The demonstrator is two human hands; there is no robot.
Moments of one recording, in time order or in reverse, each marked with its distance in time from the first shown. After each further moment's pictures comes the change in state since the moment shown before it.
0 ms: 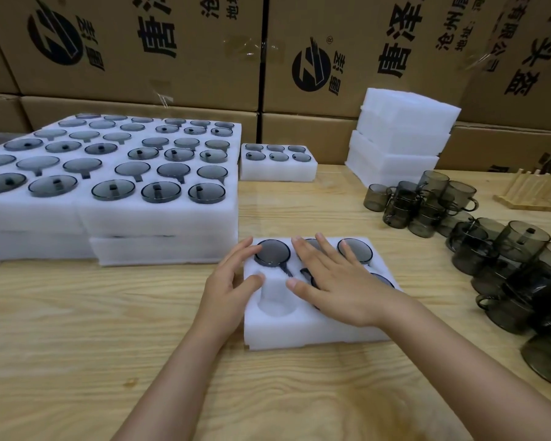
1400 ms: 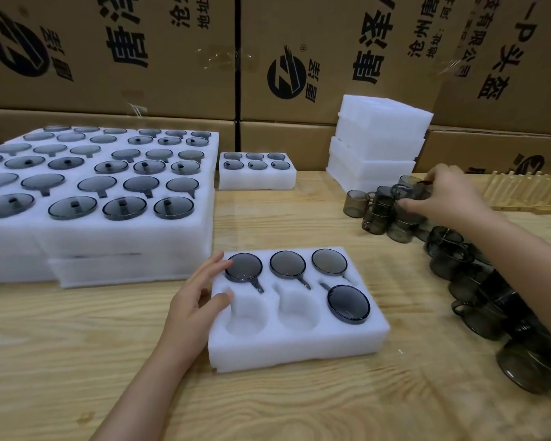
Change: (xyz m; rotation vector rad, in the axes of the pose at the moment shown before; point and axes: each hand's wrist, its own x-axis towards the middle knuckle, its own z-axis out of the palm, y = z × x) left_hand 0.000 -0.001 -0.001 -0.038 0.005 -0.036; right_hand -0.001 0.175 -0.116 0.012 0.608 0.653
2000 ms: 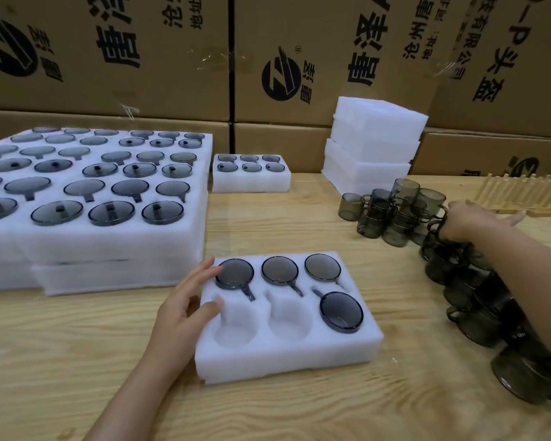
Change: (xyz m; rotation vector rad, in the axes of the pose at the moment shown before) left_hand 0.000 -0.002 -0.001 0.027 -0.018 0.021; right_hand 0.029 0.054 0.021 -0.478 -0.394 0.381
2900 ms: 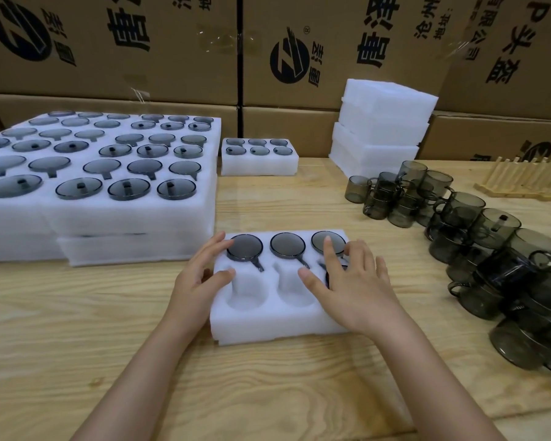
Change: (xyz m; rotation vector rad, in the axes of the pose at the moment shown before) left_hand -0.001 0.005 0.001 -0.039 -0.008 -0.053; right_hand -0.219 -0.078 0.076 0.217 -0.017 -0.653
